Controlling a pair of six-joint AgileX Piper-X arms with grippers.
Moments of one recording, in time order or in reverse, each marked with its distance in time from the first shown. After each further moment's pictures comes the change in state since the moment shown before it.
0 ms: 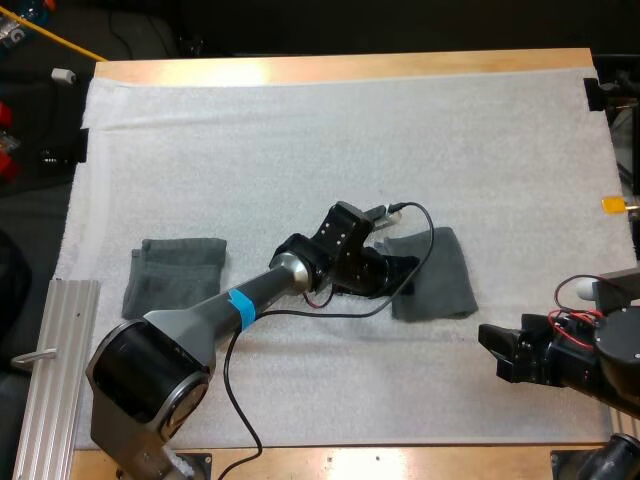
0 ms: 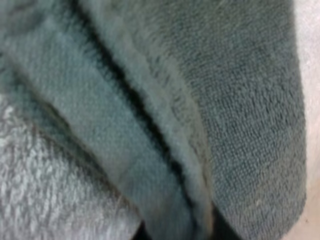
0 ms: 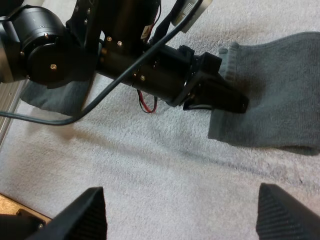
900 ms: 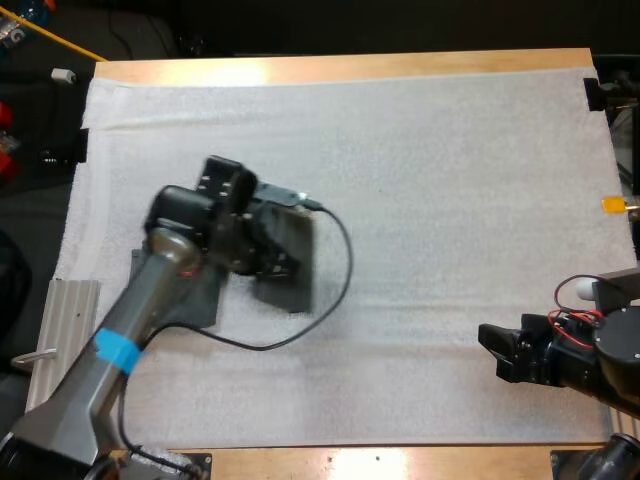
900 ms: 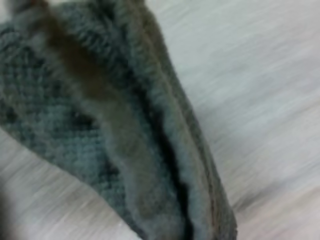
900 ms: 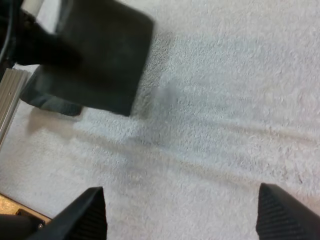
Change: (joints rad) left arm 0.358 -0.425 -0.145 0.906 -0.382 0.853; right arm 0.000 0.000 0.000 0.000 0.000 0.000
